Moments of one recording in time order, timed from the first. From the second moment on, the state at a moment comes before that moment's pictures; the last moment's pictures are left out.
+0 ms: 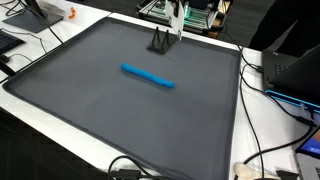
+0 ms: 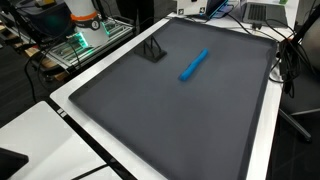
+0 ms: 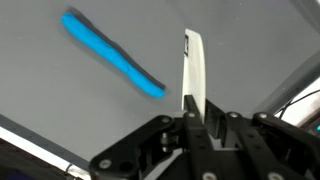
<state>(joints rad) 0.17 -0.02 0.15 -2.12 0.03 2.15 -0.42</state>
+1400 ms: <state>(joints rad) 0.16 0.22 0.14 -2.00 0.03 2.20 0.03</state>
